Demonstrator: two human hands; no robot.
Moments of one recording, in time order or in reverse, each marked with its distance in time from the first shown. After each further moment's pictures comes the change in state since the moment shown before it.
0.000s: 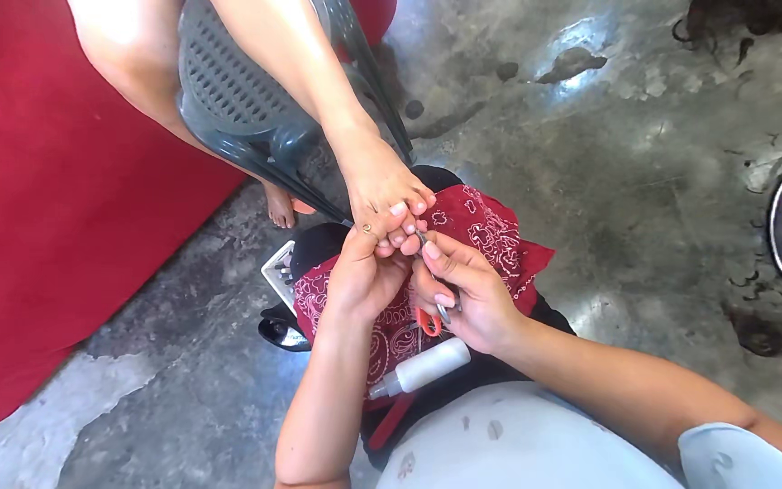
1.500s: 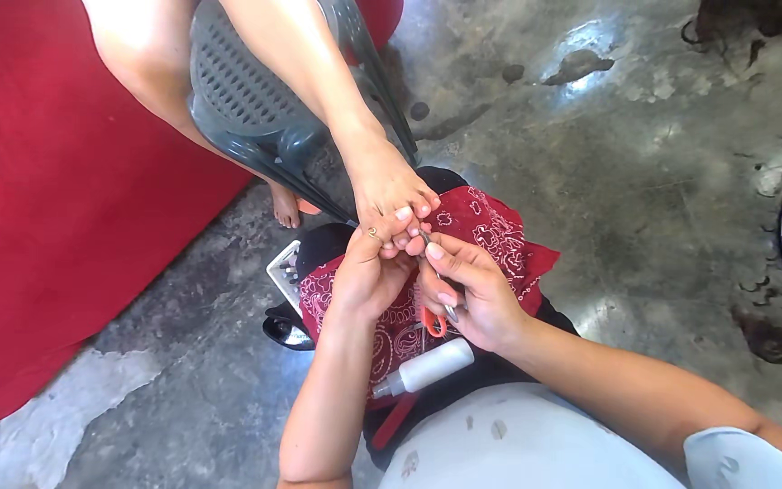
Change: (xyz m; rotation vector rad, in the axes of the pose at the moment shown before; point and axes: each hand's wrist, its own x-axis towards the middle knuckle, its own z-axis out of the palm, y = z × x) left_hand 0.000 -0.001 -0.006 0.014 -0.009 -0.002; right_hand 0.001 -0.002 0.000 -0.019 0.011 -0.006
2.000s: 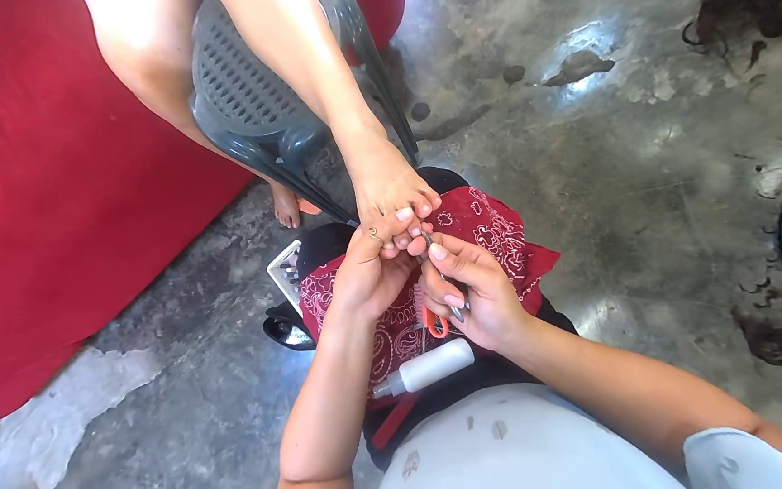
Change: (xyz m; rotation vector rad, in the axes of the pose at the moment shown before) left_hand -0.001 0.000 -0.001 0.004 -0.017 0.002; right_hand 0.000 0.000 -0.004 0.027 -0.035 -0.004
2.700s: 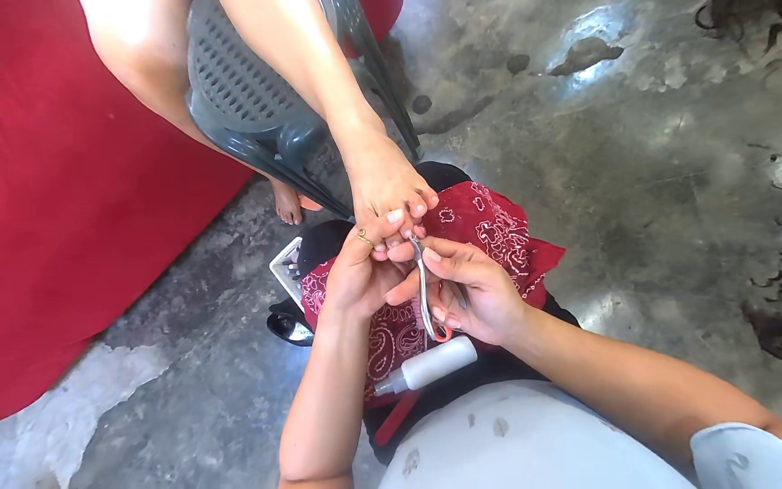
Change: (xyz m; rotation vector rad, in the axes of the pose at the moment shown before) left_hand -0.001 0.003 -0.016 -0.108 -0.126 -0.035; right_hand 0.005 -0.001 -0.010 0.111 -0.178 0.132
